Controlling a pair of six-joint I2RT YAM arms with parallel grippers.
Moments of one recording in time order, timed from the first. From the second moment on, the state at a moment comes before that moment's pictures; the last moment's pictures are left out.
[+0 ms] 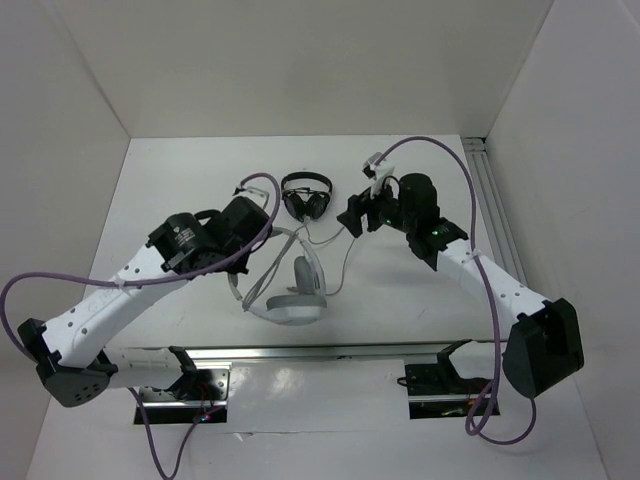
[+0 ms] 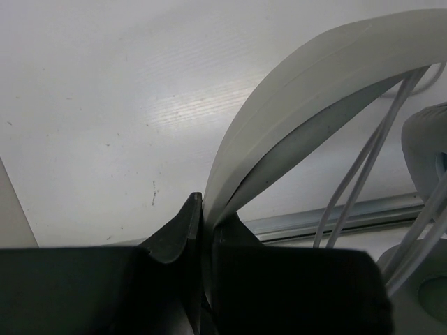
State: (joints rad) left arm -0.84 1.21 1.42 -1.29 -0.48 -0.42; right arm 0.45 1.26 0.94 0.02 -0.31 -0.03
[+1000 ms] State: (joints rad) left arm -0.76 1.34 1.91 -1.48 -0.28 -0.46; right arm 0.56 1.72 0.94 0.54 -0.55 0.13
